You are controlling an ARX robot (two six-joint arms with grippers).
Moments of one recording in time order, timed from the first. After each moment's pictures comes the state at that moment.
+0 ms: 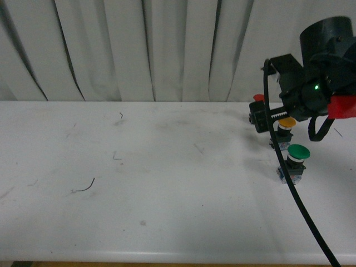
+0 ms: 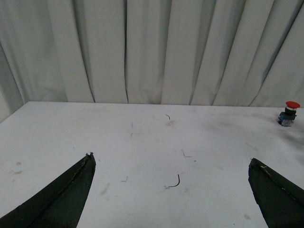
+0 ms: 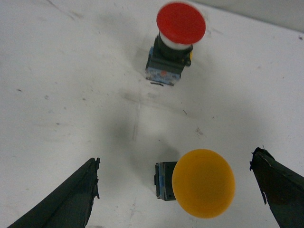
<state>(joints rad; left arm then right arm) 0.00 0.01 0.01 0.00 0.00 -0.01 0.13 2.31 1.57 0.07 0.07 -0.17</state>
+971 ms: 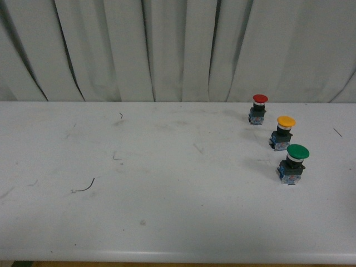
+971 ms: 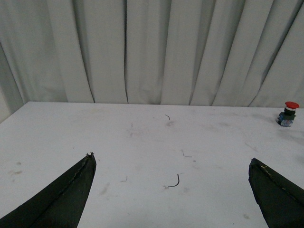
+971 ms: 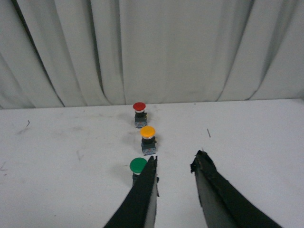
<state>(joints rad) 0.00 0.01 0.01 0.00 0.00 -0.01 0.01 0.70 0.39 0.20 -0.01 0.01</state>
